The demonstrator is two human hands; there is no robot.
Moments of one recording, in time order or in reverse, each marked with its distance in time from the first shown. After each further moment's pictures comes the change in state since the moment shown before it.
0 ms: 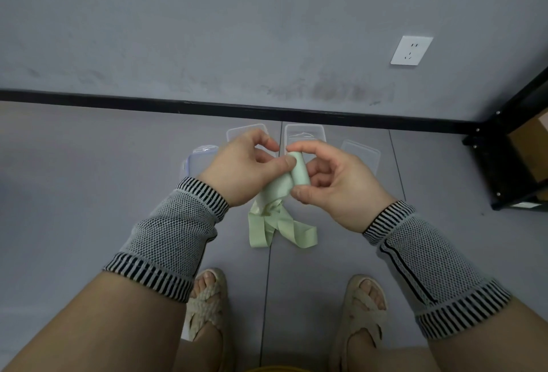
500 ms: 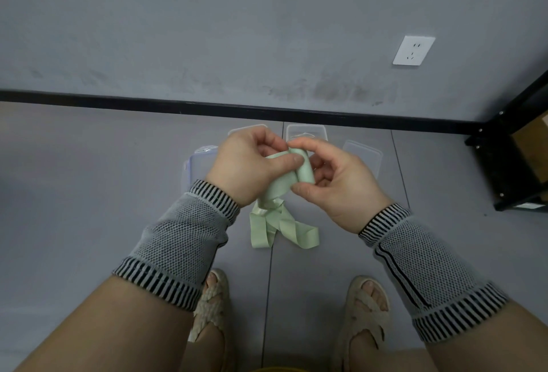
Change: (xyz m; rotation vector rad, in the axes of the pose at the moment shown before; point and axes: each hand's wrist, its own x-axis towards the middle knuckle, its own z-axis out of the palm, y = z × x) left_hand 0.000 0.004 0.007 -0.132 0.109 0.060; right_hand 0.004 0.005 0.004 -0.090 0.099 -0.057
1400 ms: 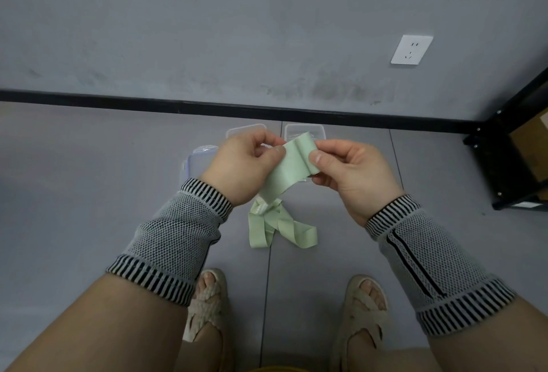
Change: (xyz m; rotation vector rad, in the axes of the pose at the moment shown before) left_hand 0.005 -0.007 -0.002 0.053 -0.050 -0.024; right_hand 0.003 -0.006 -0.009 0.382 0.197 0.212
